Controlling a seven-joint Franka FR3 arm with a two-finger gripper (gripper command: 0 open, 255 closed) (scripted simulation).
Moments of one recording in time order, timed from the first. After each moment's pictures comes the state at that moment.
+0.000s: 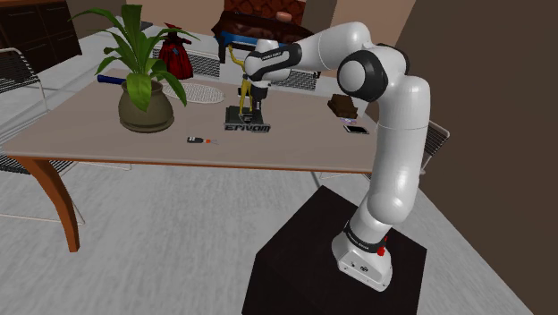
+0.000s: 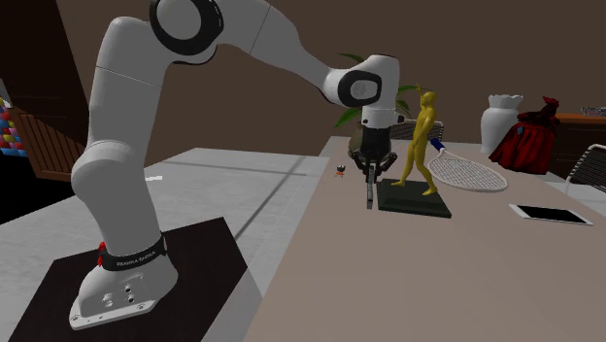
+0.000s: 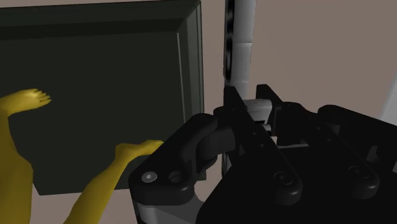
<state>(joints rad) 0.02 0.37 -0.26 -1.71 0.13 2.08 -1.10</state>
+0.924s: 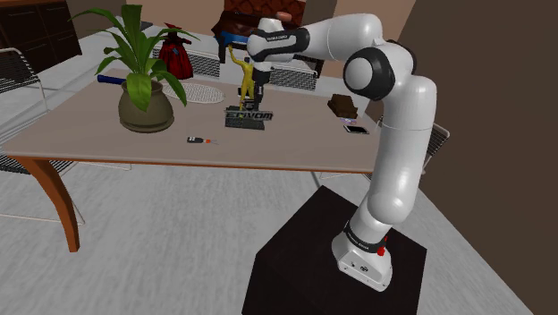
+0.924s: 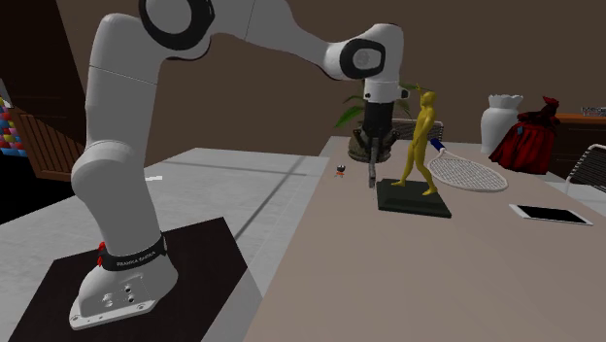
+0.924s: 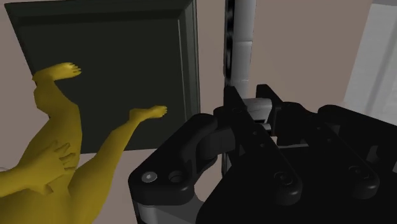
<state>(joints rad) 0.02 0.32 -0.27 -1.60 0.12 1.93 -1.08</state>
